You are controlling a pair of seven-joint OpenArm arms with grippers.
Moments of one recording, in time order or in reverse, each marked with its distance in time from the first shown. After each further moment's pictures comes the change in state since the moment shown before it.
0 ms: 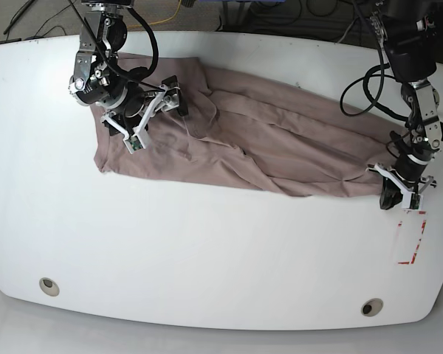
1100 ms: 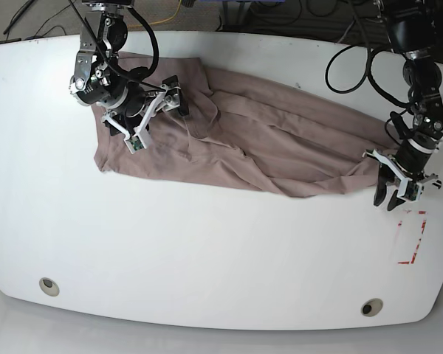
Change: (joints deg) left arm 10.0 0.1 0.0 21.3 0.2 -0.4 2.7; right arm 0.0 -0.1 -0.2 0.0 0.0 0.0 0.0
